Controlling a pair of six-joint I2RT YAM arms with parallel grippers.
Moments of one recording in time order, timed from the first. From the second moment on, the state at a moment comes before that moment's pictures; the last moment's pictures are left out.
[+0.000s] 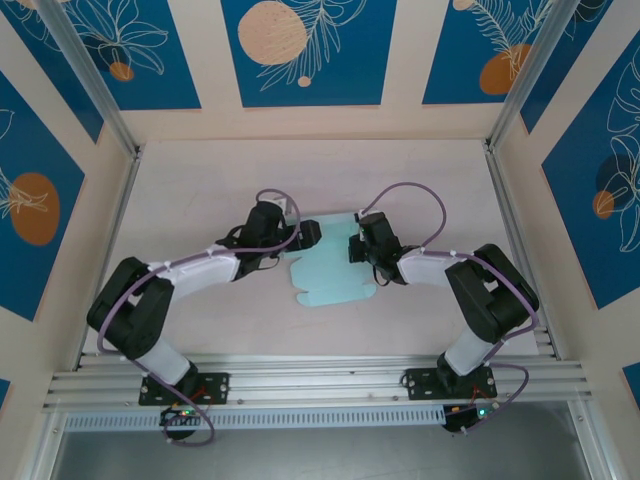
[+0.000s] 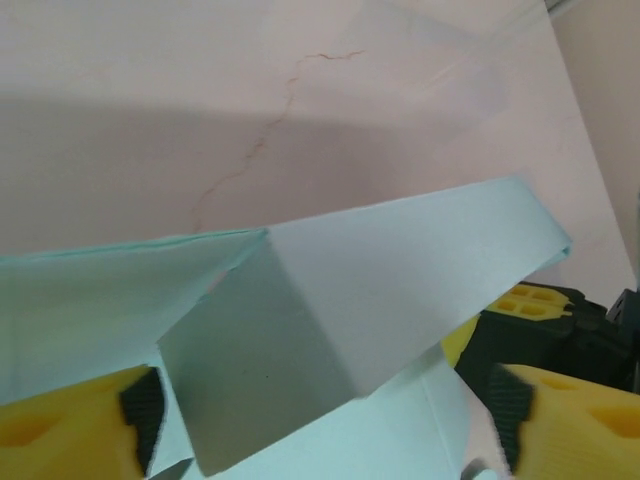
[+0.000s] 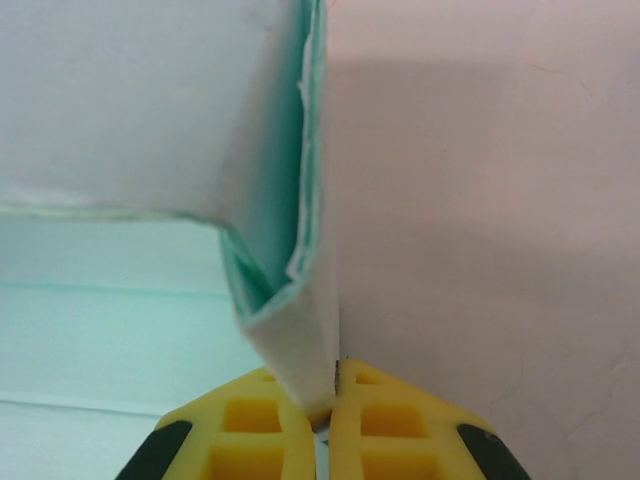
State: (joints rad) left arm -0.61 1.57 0.86 0.10 0.11 -0.70; right arm 0.55 1.64 0.72 0.17 0.11 0.33
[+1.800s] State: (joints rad) left arm -0.56 1.66 0.68 0.42 0.23 -0.81; right arm 0.55 1.65 0.73 0.16 0.14 0.34
